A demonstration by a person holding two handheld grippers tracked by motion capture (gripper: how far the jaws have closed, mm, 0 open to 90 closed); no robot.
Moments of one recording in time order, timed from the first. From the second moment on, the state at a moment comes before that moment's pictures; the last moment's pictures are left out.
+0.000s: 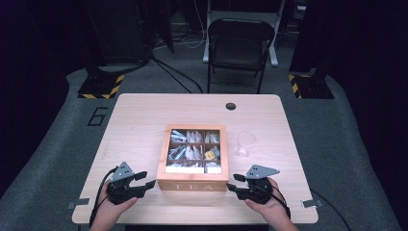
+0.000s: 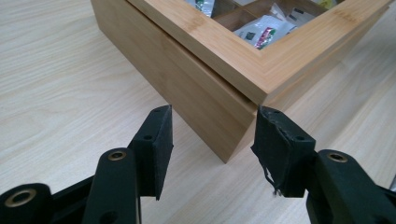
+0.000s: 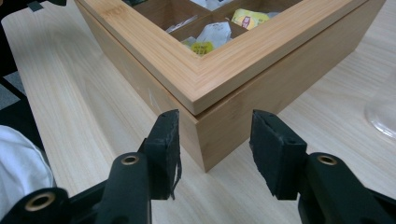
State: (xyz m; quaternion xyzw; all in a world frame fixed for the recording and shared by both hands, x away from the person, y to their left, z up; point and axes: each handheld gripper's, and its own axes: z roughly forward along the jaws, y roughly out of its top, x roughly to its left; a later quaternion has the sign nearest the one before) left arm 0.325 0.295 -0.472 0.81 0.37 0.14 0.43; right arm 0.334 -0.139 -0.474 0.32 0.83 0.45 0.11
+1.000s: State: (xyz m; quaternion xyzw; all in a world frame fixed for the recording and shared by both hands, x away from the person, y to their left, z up) left arm 0.330 0.267 -0.471 0.83 0.34 0.14 0.43; right arm 0.339 -0.124 -0.472 0.30 0.84 0.44 0.12
